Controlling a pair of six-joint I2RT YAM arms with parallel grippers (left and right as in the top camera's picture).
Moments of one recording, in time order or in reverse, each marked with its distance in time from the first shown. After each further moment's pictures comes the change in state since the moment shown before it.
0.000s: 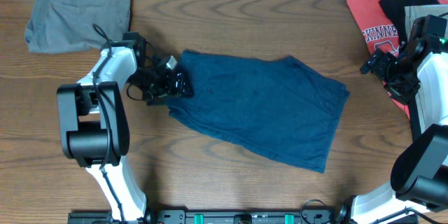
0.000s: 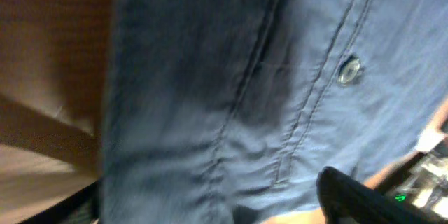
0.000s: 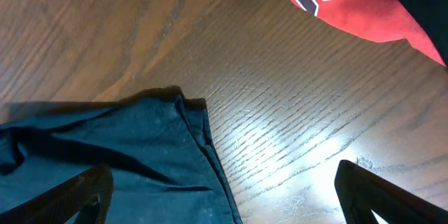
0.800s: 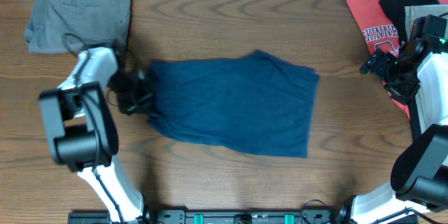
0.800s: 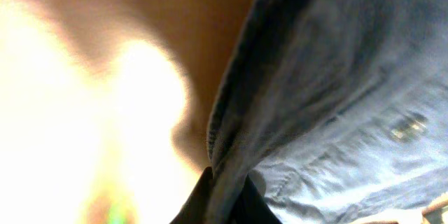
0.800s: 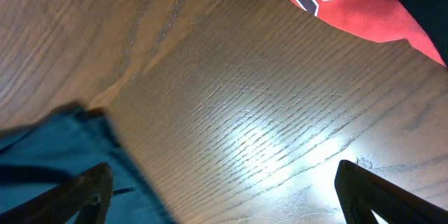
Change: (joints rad) left arm 0.146 -0.047 0.023 -0.196 -0.269 -0.326; right arm 0.000 0.000 0.000 -0.001 0.000 0.000
